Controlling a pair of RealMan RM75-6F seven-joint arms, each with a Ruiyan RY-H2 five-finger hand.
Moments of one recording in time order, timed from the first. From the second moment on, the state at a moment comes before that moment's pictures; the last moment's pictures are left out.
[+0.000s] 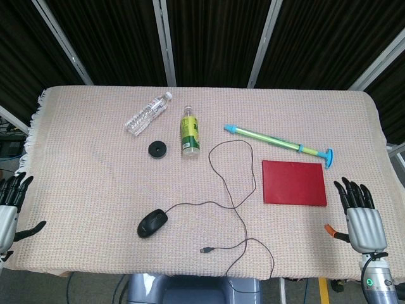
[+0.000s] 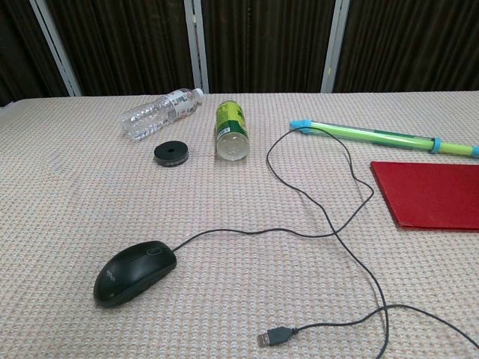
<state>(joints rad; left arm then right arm) -0.06 -1.14 -0.03 -1.59 1.54 1.53 0.07 0.10 -1.19 0.07 -1.66 -1.46 1.46 -0.18</state>
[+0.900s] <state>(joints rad) -0.06 -1.14 -0.03 -1.59 1.54 1.53 0.08 0.12 -1.19 0.07 -1.66 -1.49 1.43 -0.14</state>
